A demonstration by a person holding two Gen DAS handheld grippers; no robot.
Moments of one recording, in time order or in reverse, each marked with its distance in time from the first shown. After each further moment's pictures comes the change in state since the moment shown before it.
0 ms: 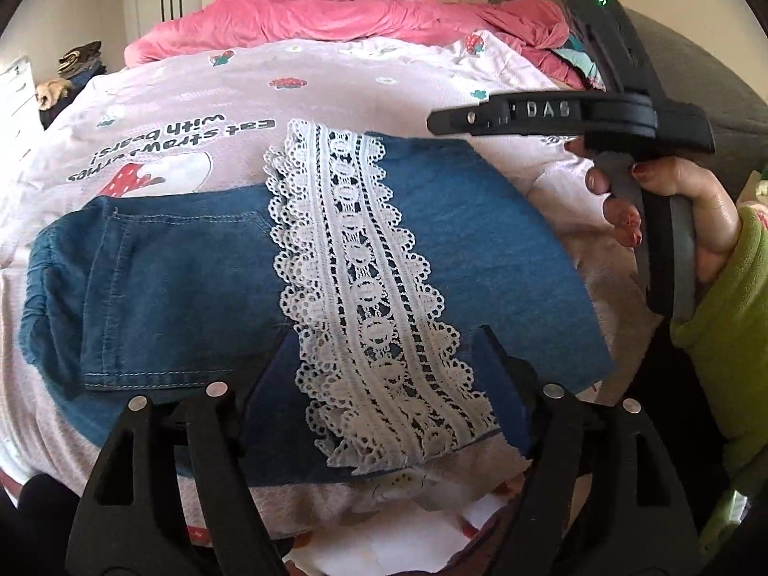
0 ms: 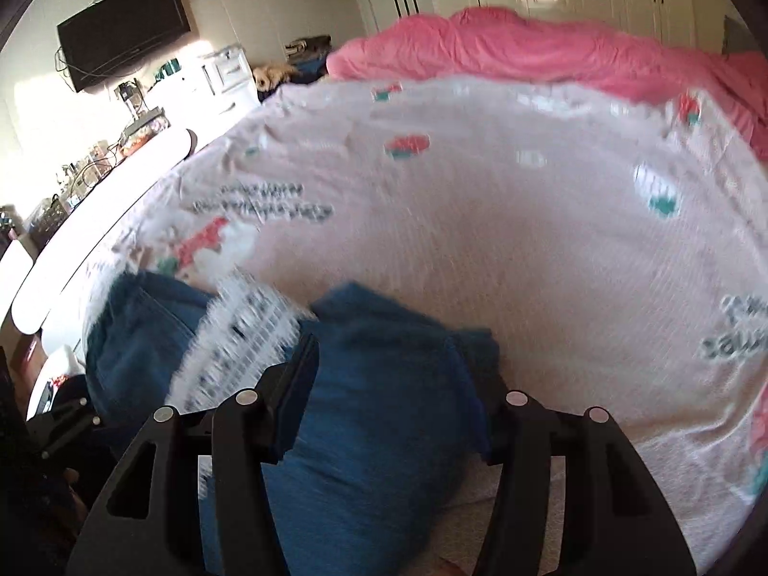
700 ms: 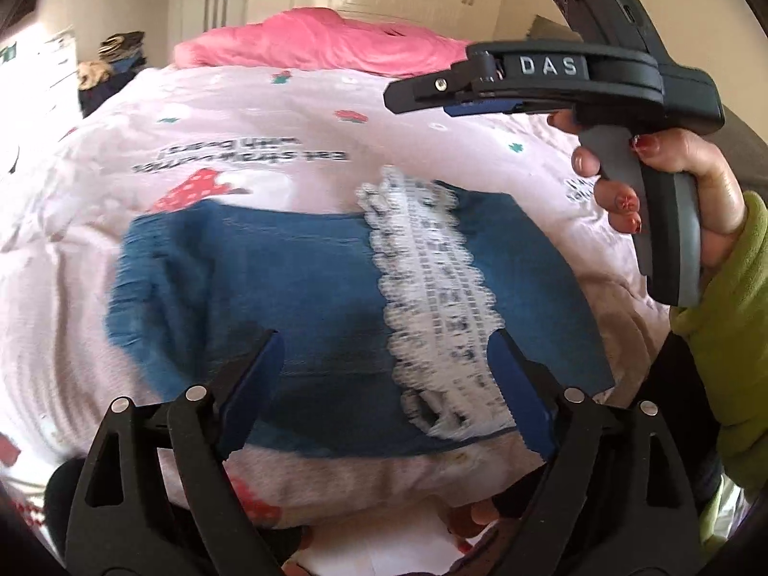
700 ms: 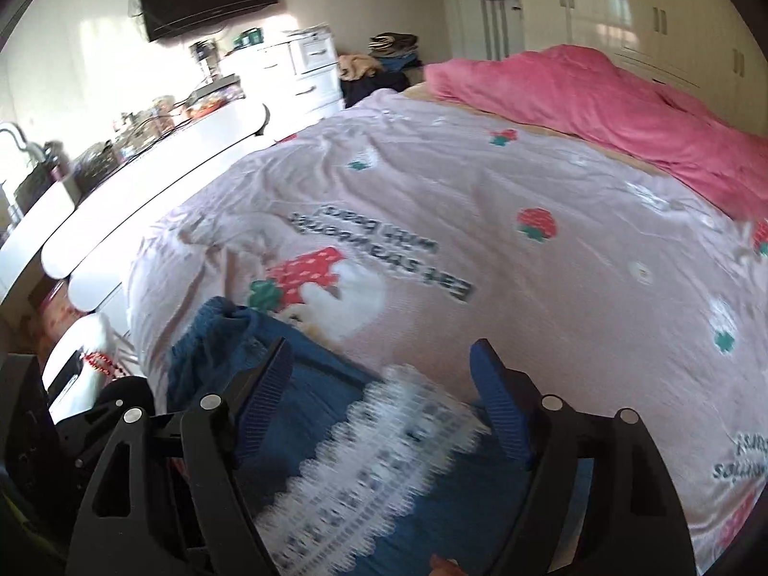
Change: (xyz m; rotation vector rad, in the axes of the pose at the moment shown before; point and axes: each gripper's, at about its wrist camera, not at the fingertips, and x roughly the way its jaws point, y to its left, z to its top) left arm -0.050 0.050 -0.008 -0.123 -0.092 0.048; right arm 0.009 0.110 0.061 -0.225 0.030 0.126
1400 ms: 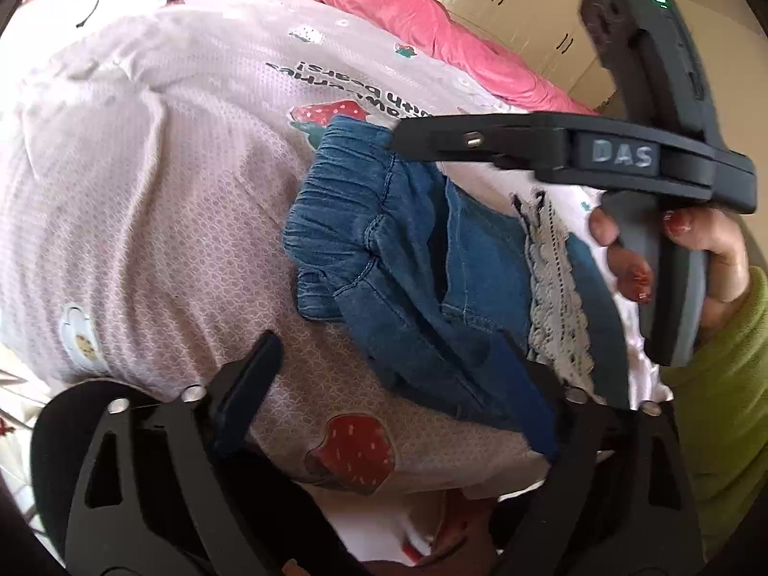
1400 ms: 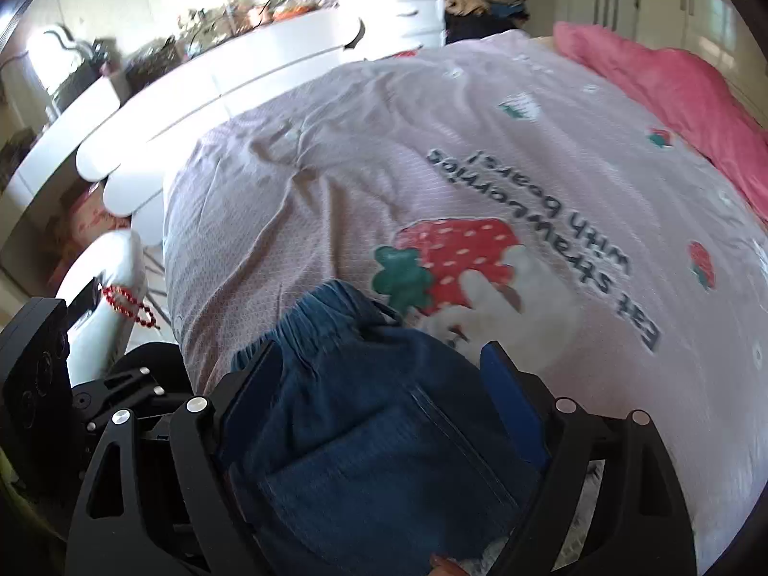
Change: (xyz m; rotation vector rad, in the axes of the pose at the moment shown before) left arm -0.006 0.109 -0.033 -0.370 0.024 -0.055; right arm 0.107 0.112 0.024 -0.224 0.235 0.139
